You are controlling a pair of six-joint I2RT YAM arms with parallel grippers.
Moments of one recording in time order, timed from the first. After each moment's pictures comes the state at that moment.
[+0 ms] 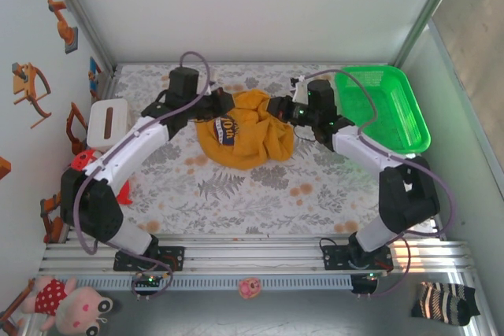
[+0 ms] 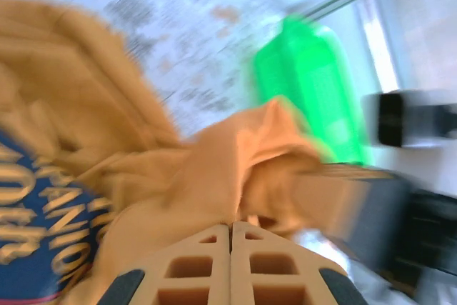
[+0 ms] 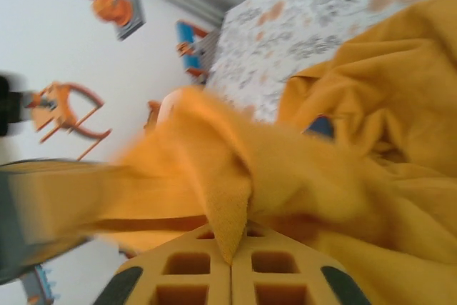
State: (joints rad) left arm -0.48 1.49 1.28 -0.29 0.45 -0.71; right arm 0.41 1.59 1.06 0.13 -0.59 0.83
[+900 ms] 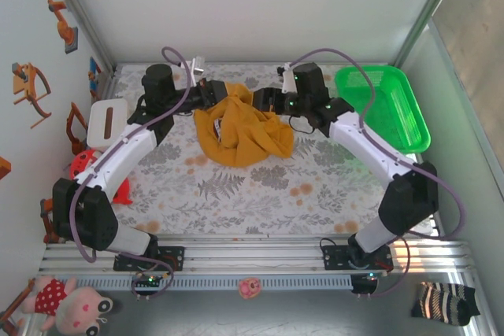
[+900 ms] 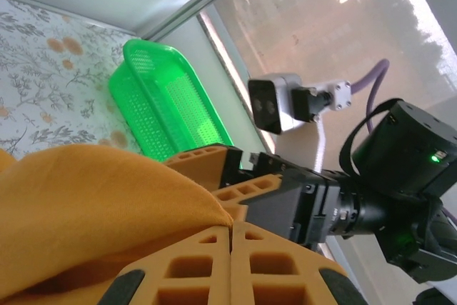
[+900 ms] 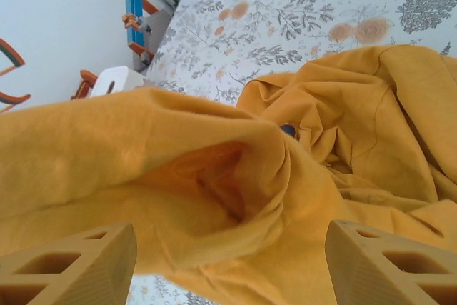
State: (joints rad) left arm -0.39 1.44 1.16 0.09 0.83 -0.83; right arm 0.54 1.60 1.39 -0.36 -0.37 0.51
